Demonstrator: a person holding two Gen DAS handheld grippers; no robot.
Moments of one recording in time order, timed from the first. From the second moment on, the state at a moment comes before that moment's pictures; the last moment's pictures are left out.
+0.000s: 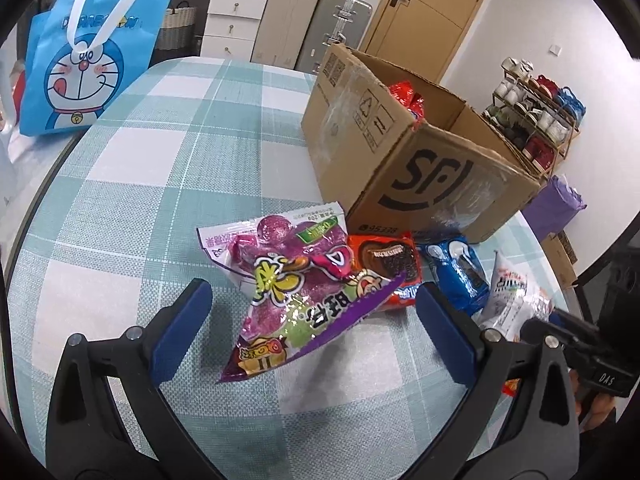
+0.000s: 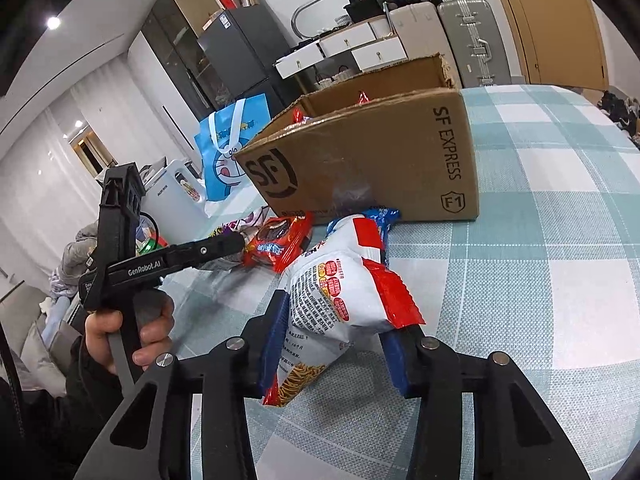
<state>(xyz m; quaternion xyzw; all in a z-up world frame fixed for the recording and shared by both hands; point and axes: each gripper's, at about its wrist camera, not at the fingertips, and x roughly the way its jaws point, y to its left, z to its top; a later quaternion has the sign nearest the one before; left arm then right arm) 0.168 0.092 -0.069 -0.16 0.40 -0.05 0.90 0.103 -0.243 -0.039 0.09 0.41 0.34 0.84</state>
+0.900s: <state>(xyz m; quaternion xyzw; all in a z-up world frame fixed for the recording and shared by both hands) 0.150 0.092 -0.046 -0.14 0.35 -0.04 0.93 0.112 -0.243 -0.053 0.10 0.45 0.33 0.82</state>
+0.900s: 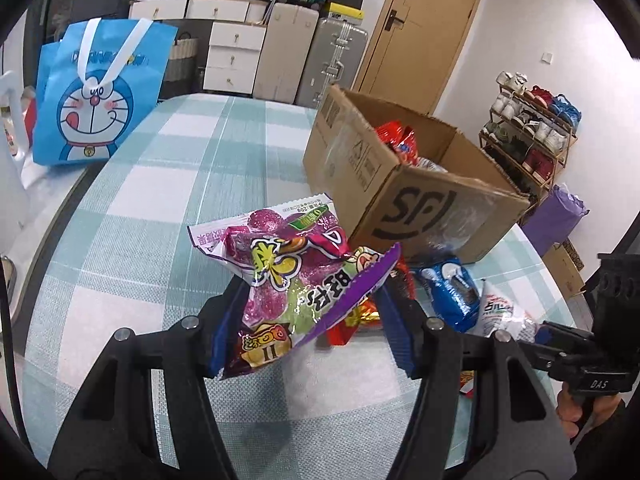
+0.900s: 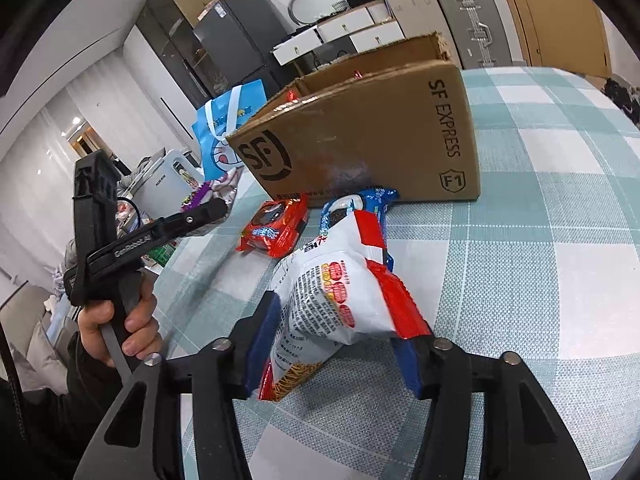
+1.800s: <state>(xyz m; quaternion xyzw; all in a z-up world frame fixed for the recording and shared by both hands) 0.120 0.066 0.003 -0.08 0.30 -0.06 0.95 0.097 -0.263 -0.006 0.14 0.36 0.36 0.85</state>
